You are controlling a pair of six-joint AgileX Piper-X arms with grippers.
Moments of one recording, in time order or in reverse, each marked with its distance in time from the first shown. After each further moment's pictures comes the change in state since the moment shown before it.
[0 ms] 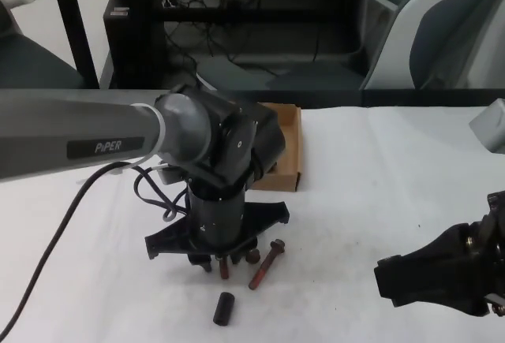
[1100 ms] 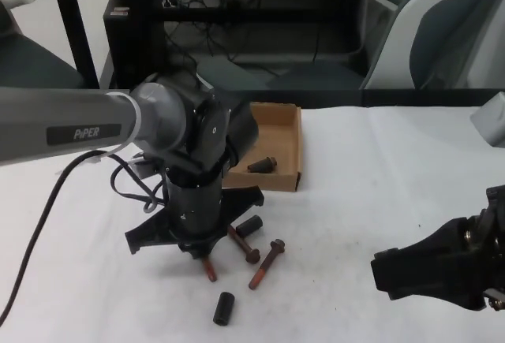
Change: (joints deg) left arm 3.9 0.0 0.0 0.1 0.2 -4.0; right arm 0.0 0.0 0.0 -1.6 0.0 -0.1
